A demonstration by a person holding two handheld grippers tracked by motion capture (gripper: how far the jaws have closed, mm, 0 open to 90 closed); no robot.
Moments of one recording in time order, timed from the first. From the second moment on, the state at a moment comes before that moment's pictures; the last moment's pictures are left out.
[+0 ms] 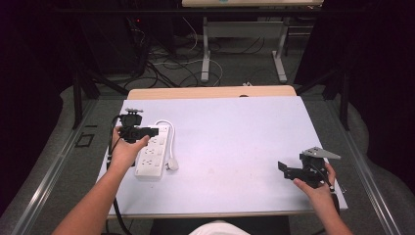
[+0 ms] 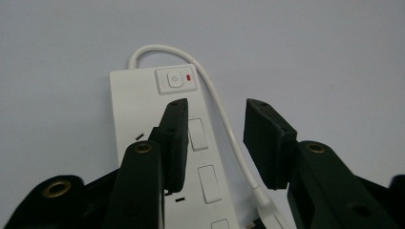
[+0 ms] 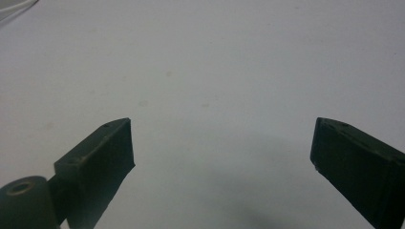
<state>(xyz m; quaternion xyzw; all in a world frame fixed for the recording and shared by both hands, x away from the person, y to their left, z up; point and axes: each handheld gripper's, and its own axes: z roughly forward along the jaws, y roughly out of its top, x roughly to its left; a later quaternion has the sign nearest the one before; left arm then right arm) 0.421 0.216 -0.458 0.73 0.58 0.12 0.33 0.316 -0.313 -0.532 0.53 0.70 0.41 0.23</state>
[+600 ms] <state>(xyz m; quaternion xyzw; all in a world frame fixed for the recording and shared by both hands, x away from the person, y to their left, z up) 0.434 0.211 -0.468 0.73 0.60 0.10 0.30 0.316 -0.315 -0.533 0.53 0.71 0.41 0.23</state>
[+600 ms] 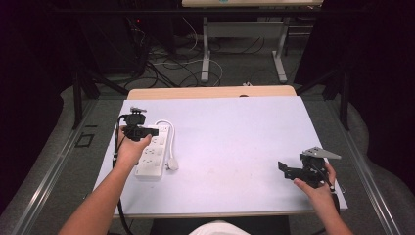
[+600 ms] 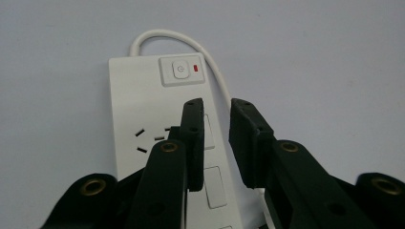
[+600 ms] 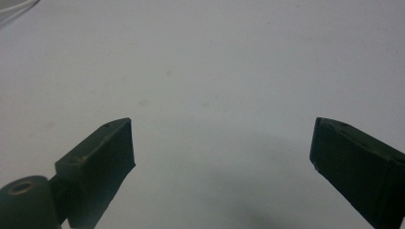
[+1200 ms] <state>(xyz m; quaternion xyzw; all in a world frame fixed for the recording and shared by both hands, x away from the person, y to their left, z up) 0.443 0.209 -0.481 0.73 0.62 0.09 0.29 0.316 -0.315 -0.534 0.53 0.71 0.42 0.22</state>
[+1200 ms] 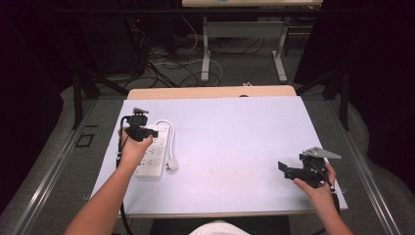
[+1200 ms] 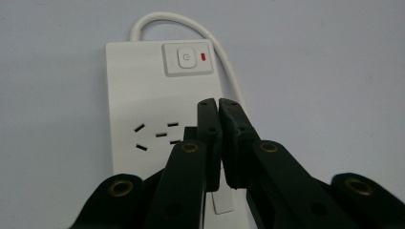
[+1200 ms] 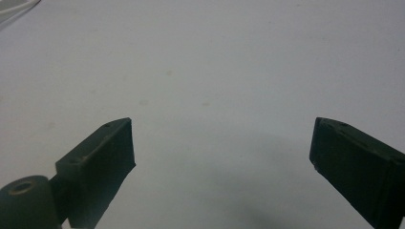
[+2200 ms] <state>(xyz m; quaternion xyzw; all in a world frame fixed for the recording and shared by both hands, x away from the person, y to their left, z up) 0.453 0.191 -0.497 0.74 0.62 0.08 0.25 0.317 -0.315 -0.534 0.53 0.70 0.42 0.22</state>
